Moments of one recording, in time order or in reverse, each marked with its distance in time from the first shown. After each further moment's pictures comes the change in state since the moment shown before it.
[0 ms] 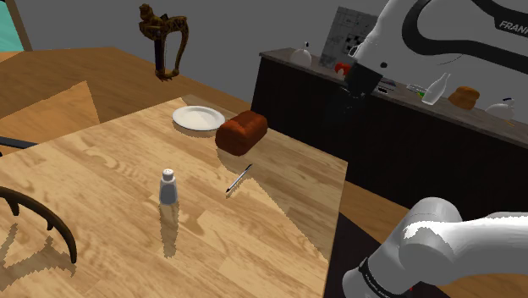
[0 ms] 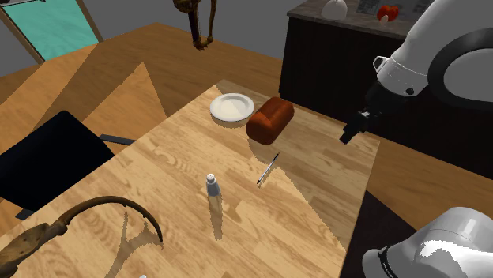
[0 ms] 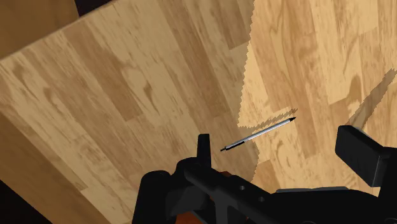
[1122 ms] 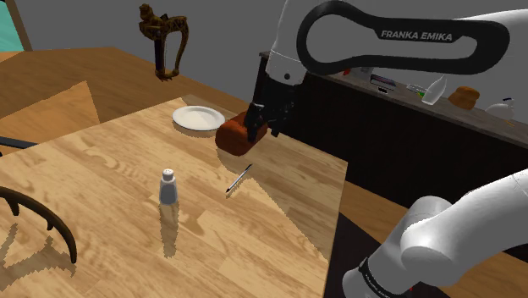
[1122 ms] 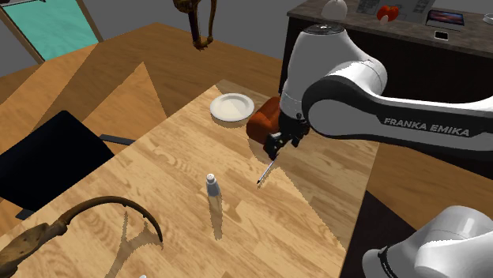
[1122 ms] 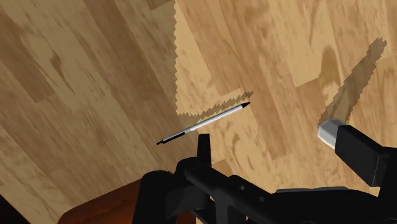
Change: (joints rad) arm 0.061 0.436 0.286 0.195 0.027 0.192 0.308
